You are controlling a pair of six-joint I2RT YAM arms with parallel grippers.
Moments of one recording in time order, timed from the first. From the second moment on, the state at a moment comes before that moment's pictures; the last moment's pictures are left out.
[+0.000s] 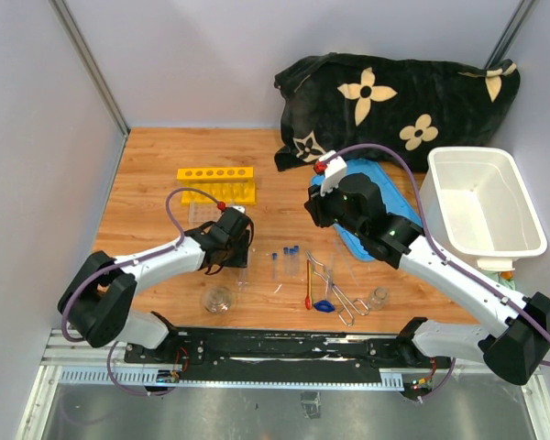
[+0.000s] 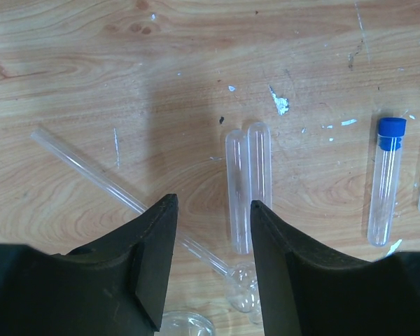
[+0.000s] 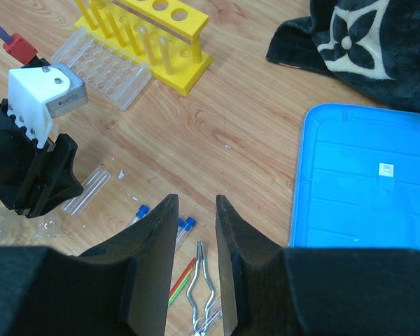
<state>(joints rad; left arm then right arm) -0.66 1.39 0.72 -0.37 -0.23 -0.51 0.77 1.17 1.03 -0.24 0.13 0.07</state>
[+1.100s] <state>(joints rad) -0.70 1.44 0.72 -0.39 -0.20 -0.53 0.77 1.21 1.02 -0.24 0.13 0.08</state>
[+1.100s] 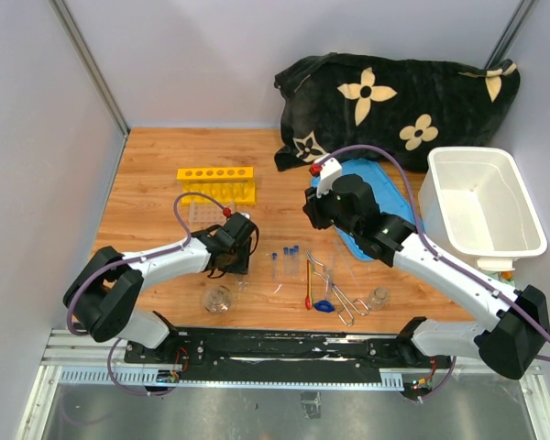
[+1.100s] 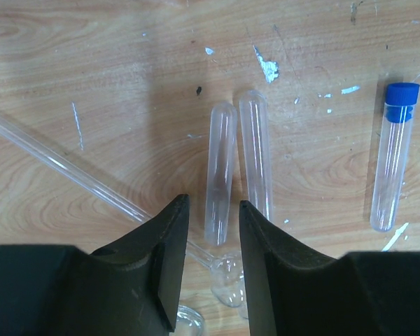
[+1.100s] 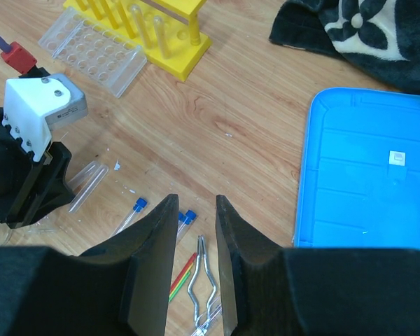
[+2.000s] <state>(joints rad) -0.71 1.31 0.70 -0.42 -0.25 -0.55 0.77 1.24 1.02 -0.23 0.11 0.11</state>
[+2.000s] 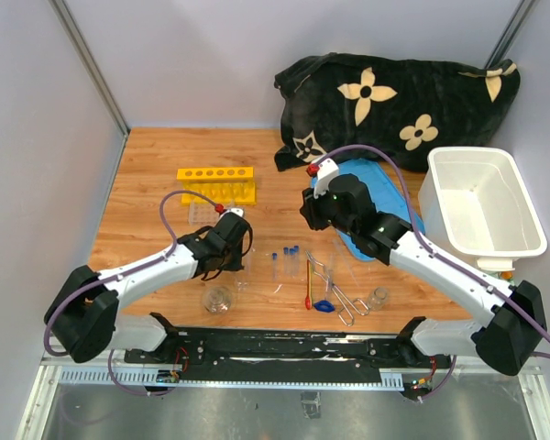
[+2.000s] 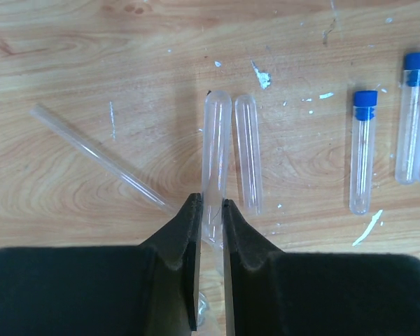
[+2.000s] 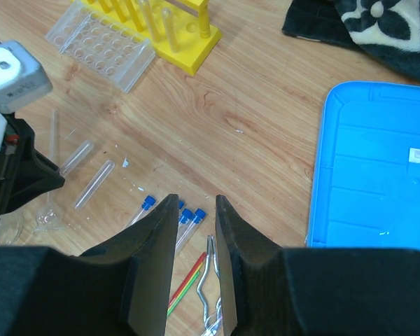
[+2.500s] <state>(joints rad) -0.73 0.90 0.67 -0.37 -0.27 -0.49 0.77 1.42 1.33 -0.39 -0.10 0.16</state>
